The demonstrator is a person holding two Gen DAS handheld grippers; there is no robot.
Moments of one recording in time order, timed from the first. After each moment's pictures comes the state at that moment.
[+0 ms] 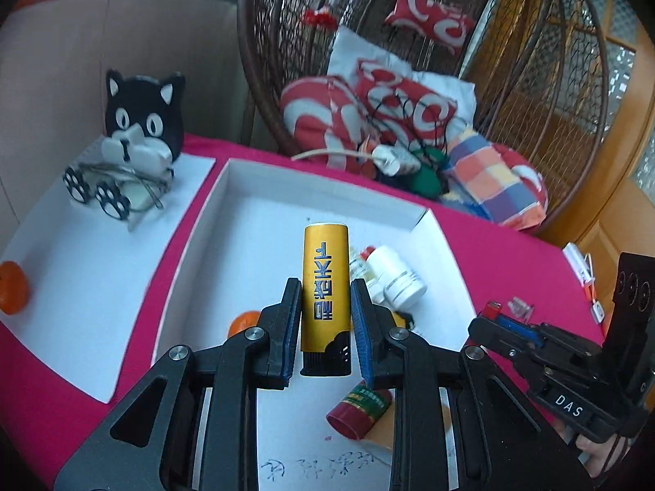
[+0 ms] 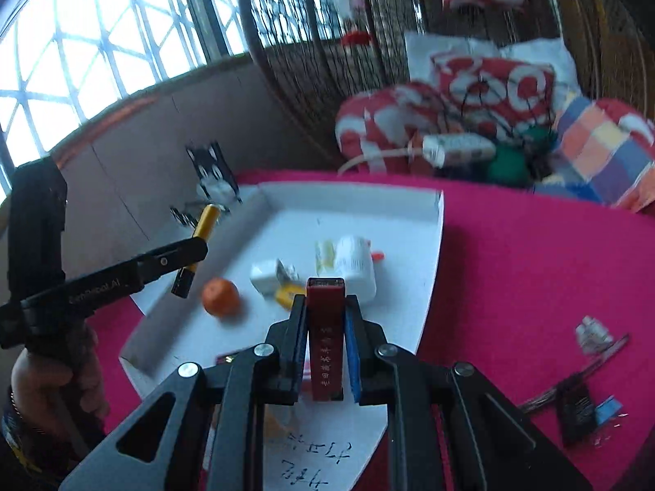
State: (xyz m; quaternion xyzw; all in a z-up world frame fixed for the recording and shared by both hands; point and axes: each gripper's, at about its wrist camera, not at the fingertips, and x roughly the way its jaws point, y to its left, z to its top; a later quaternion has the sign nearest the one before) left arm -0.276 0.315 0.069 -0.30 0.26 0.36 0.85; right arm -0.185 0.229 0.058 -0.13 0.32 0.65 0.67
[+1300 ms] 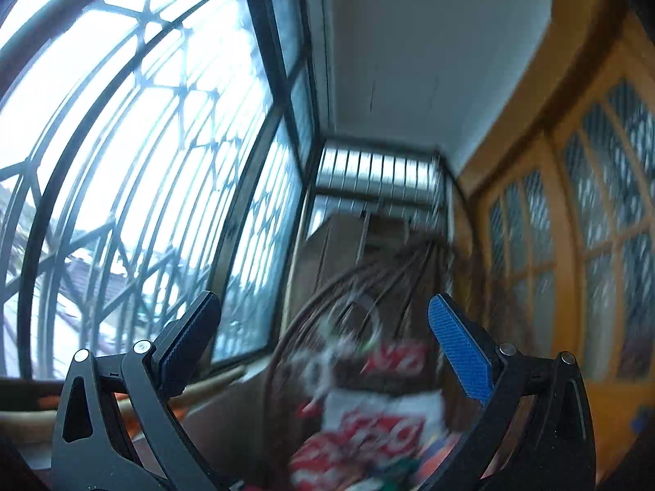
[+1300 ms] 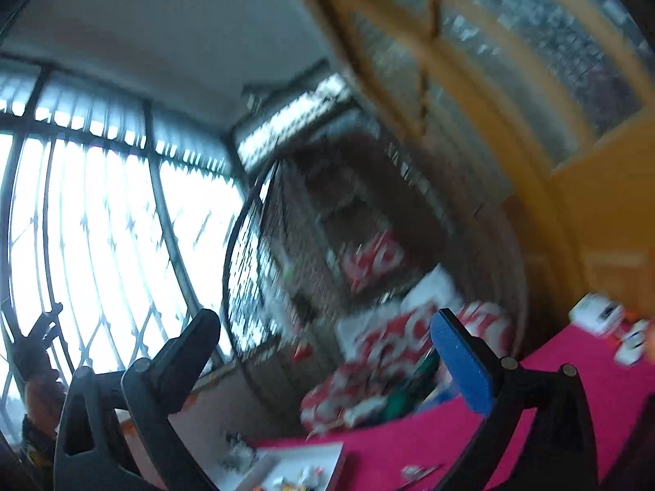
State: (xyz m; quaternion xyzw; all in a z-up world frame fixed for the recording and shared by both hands) left arm -0.469 0.094 0.485 -0.01 -0.22 0.46 0.86; right arm -0.063 -0.175 0.283 0.28 0.03 0.56 0.78
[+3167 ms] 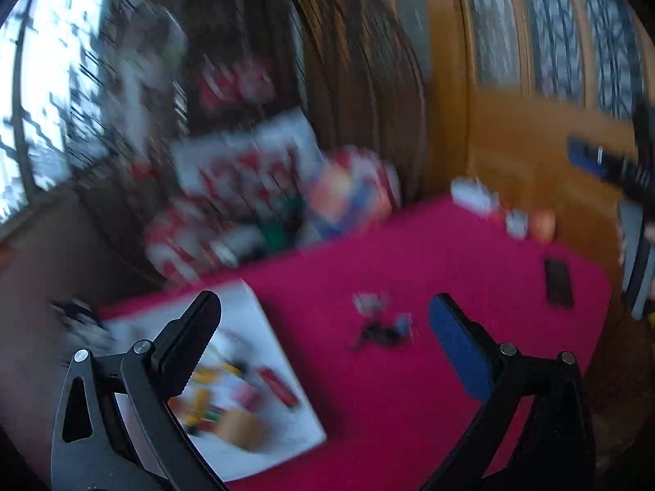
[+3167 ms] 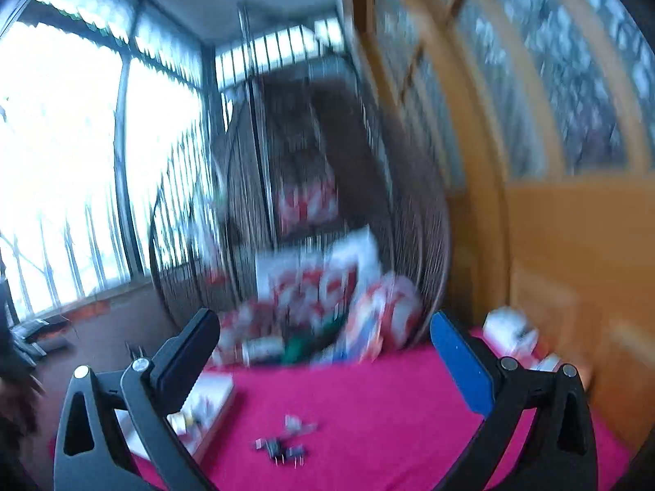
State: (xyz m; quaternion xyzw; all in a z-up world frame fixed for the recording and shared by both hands) left arm -0.177 0.137 0.184 -0.04 0.29 0.20 0.93; right arm -0.043 -0.080 0.217 0.05 0.14 0.50 0.85
